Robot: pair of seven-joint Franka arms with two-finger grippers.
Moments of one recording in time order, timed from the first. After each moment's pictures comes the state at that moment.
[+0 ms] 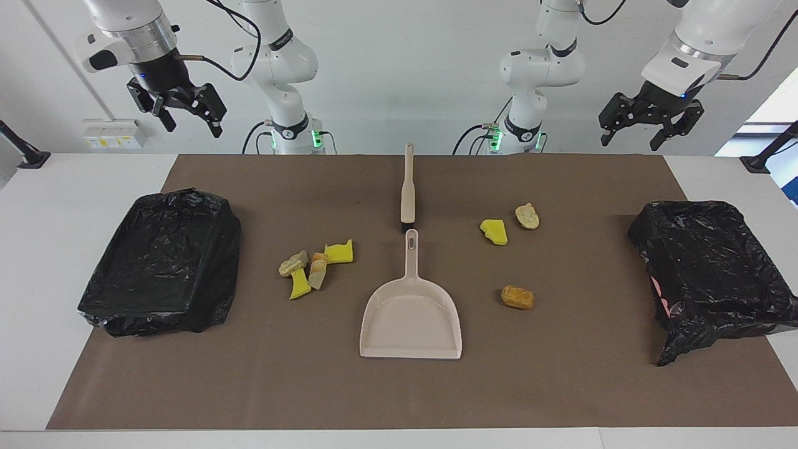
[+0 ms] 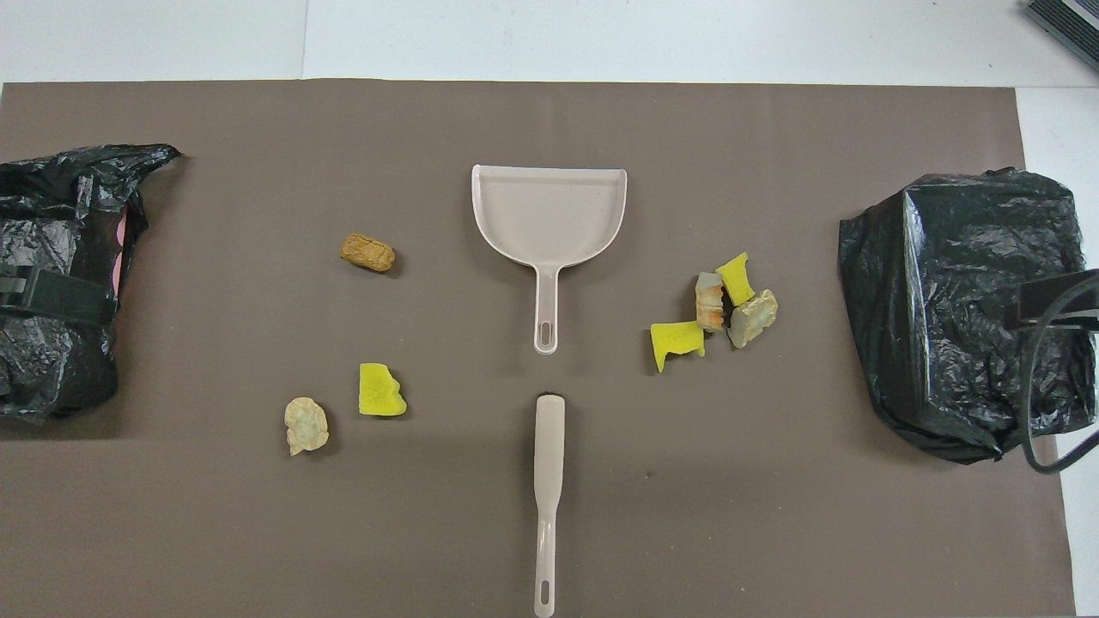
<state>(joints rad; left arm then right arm) -0.05 -0.02 -0.03 -1.45 -0.02 1.40 0.09 0.03 -0.09 -0.07 -1.53 0.00 1.42 0.16</state>
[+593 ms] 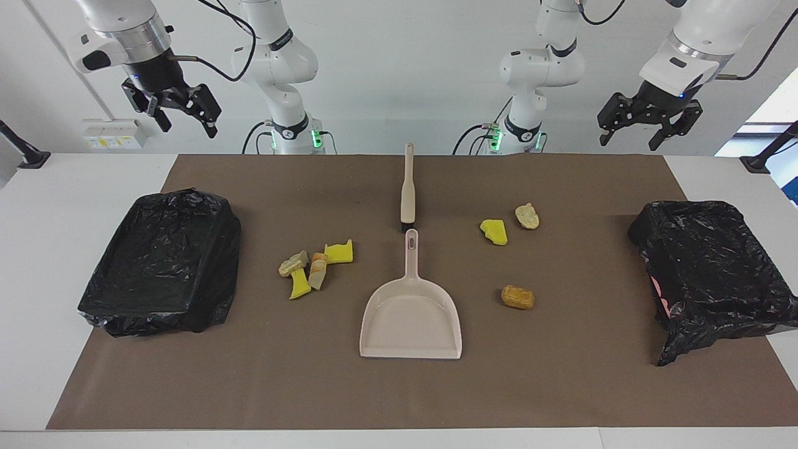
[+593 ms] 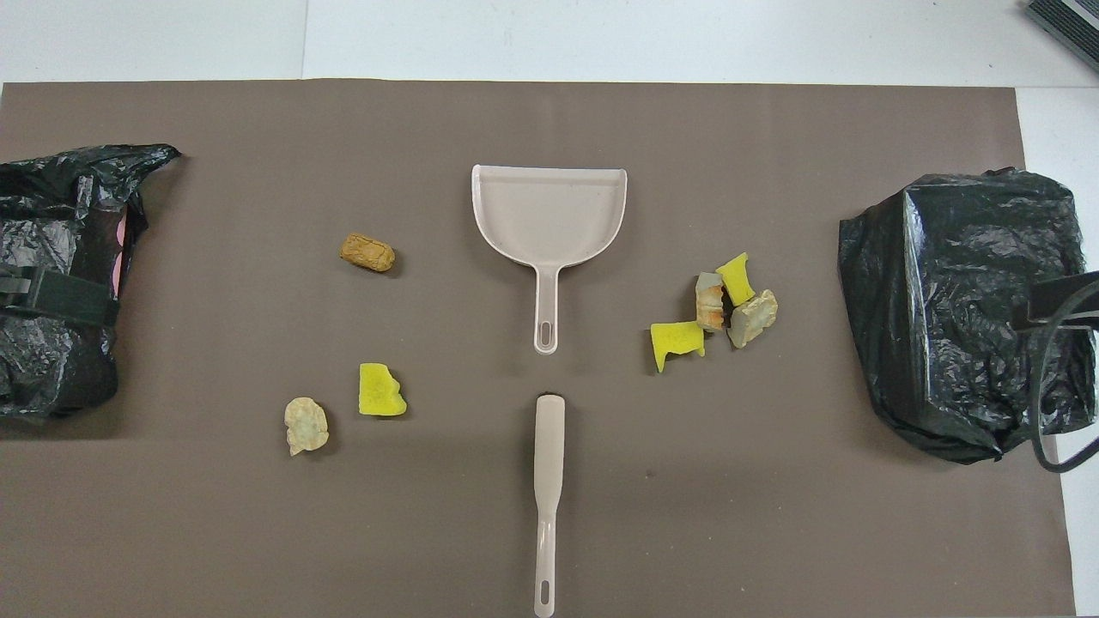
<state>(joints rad) -0.05 -0.02 -0.04 -1.45 -0.02 1.40 0.09 0.01 -0.09 -0.07 -1.53 0.00 1.42 0.15</state>
